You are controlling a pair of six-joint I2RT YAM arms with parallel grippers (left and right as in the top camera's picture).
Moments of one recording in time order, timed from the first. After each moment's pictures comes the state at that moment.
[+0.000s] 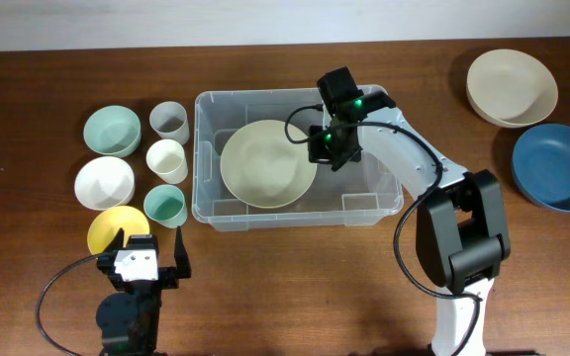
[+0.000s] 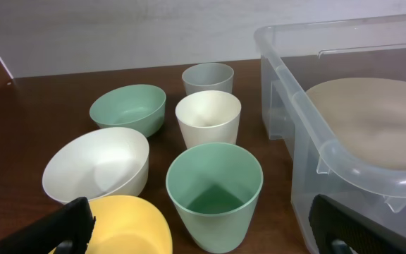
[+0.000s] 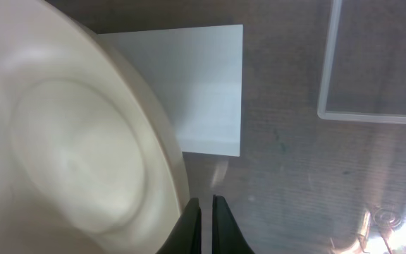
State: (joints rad) left arm 0.07 0.14 0.02 -0.08 0.03 0.09; right arm 0.36 2.13 1.68 -0.86 -0.19 0.39
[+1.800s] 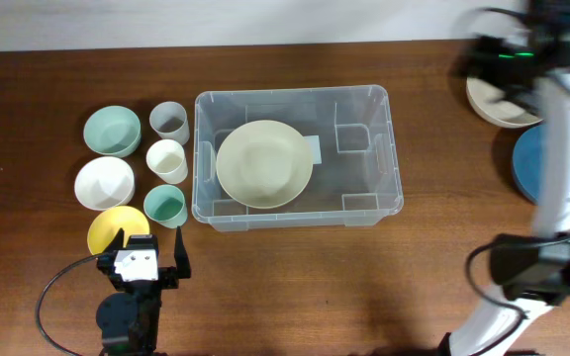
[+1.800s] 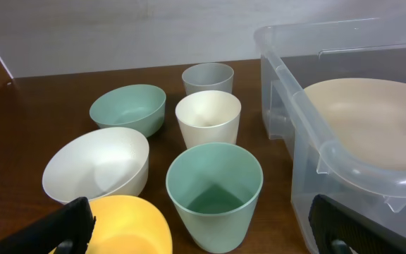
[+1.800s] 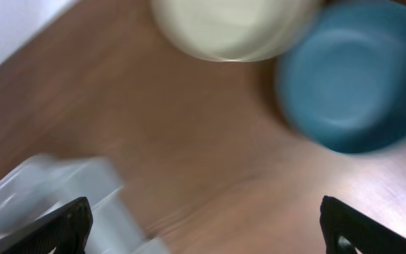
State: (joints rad) left arm 0.07 0.14 0.02 -0.08 0.03 0.09; right arm -0.23 1.99 2.34 -1.49 0.05 0.41
